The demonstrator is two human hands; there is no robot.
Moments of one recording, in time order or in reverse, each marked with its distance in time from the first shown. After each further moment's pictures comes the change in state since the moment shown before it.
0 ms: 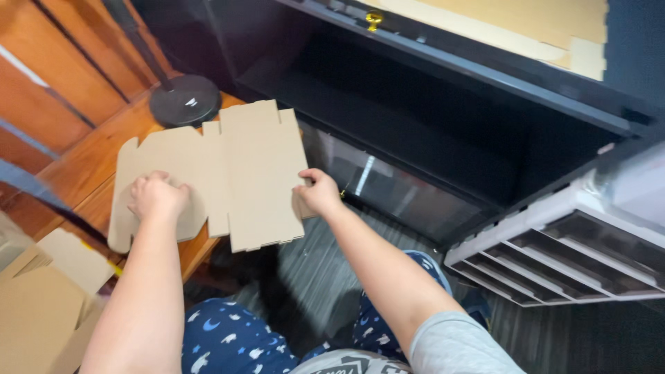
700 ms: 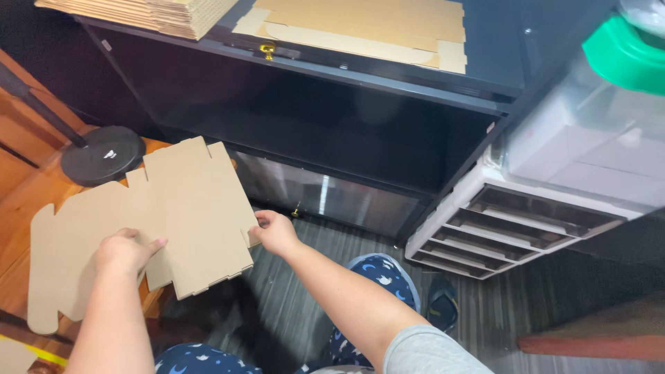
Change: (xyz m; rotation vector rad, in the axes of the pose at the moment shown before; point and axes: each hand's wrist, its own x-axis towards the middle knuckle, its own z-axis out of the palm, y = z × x) left_hand -0.017 0.047 0.013 0.231 -0.316 -0.004; right_hand -0.049 0.007 -0.024 0.198 -0.030 0.055
